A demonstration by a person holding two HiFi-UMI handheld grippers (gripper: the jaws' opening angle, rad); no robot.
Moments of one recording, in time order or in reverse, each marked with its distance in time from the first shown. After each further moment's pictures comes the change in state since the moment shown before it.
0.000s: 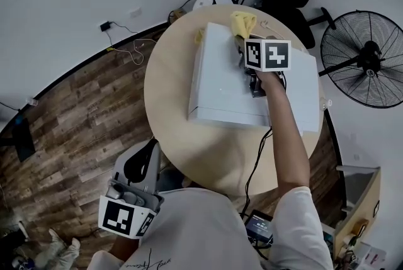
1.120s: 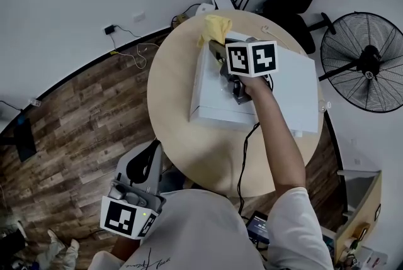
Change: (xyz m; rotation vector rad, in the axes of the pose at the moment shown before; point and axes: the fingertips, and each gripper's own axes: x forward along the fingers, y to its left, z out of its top) left arm -0.013 -0.009 0.008 0.012 -0.029 0.003; right arm -0.008 0.099 0.014 0.007 -0.034 0.273
